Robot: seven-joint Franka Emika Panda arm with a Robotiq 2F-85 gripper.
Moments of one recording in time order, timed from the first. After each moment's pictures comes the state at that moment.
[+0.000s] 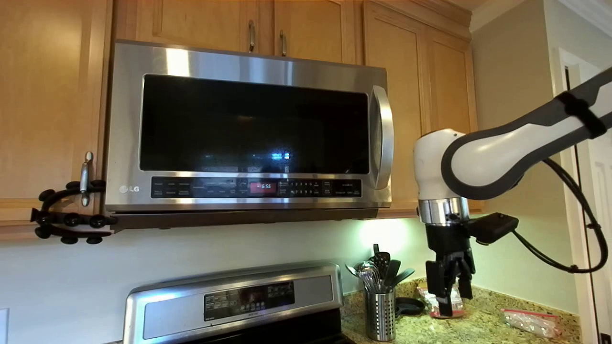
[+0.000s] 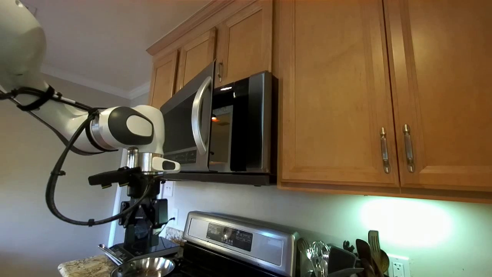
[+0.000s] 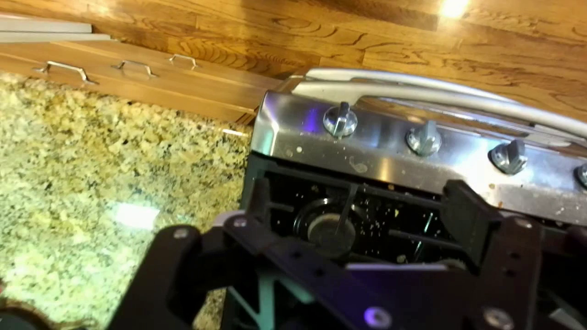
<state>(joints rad) 0.02 -0.58 0.11 -2.58 -0.06 1.99 0.15</state>
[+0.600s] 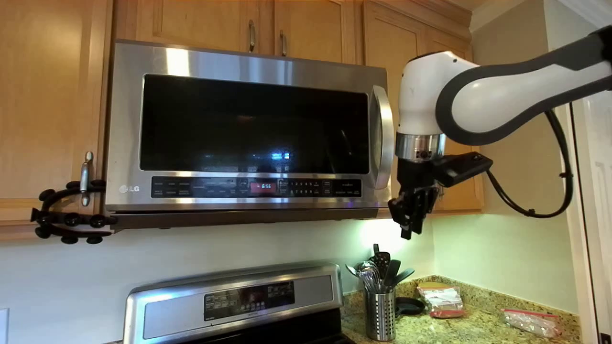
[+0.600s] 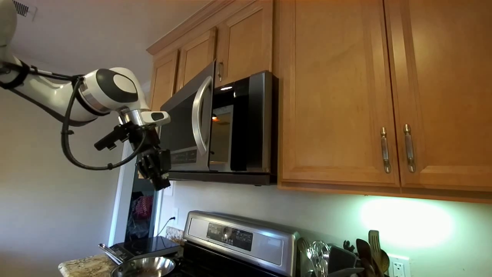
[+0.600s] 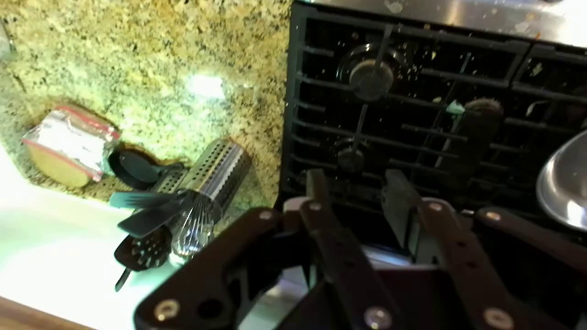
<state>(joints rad) 0.00 -0.63 0.25 -2.35 -0.25 2.00 0.39</state>
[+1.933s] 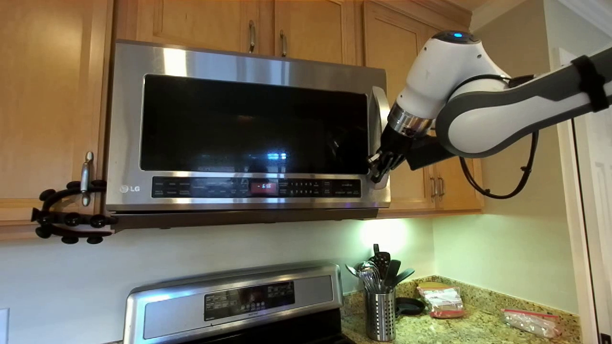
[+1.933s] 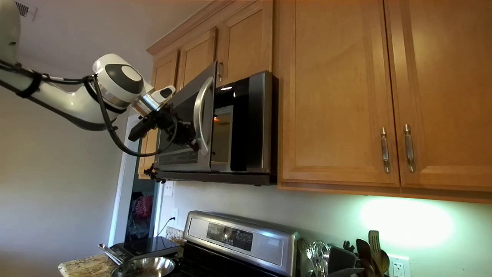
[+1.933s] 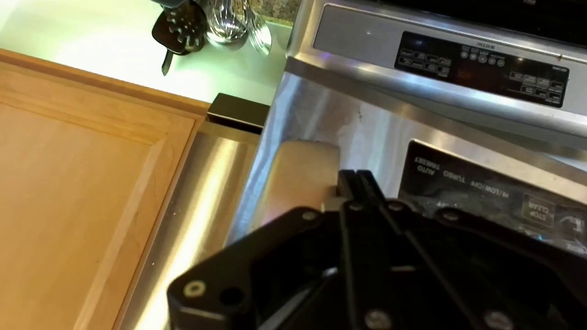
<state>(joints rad) -0.19 -0.64 0.30 -2.33 -0.50 2.53 0.53</state>
